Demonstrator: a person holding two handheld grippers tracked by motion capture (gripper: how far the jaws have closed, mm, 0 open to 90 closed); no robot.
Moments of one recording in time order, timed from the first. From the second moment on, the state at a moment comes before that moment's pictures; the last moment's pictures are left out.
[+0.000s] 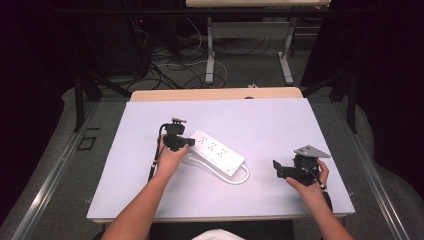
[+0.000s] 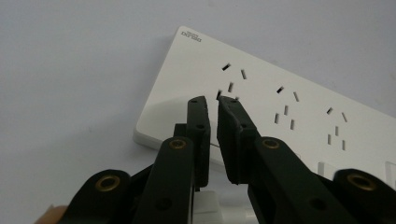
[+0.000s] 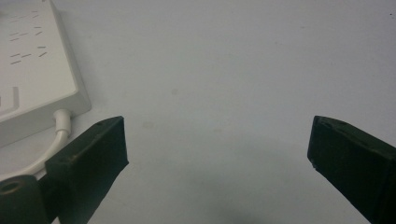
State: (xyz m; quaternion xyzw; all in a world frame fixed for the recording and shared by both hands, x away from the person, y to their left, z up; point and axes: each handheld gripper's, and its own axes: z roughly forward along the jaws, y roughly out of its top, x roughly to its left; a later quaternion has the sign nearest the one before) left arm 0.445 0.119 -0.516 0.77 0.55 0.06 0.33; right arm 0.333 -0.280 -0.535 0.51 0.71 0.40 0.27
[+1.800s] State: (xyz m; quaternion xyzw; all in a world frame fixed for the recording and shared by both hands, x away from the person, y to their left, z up) left arm 0.449 0.116 -0.523 0.78 0.54 0.08 0.32; right arm 0.333 -0.279 -0.535 0.51 0.71 0.40 0.27
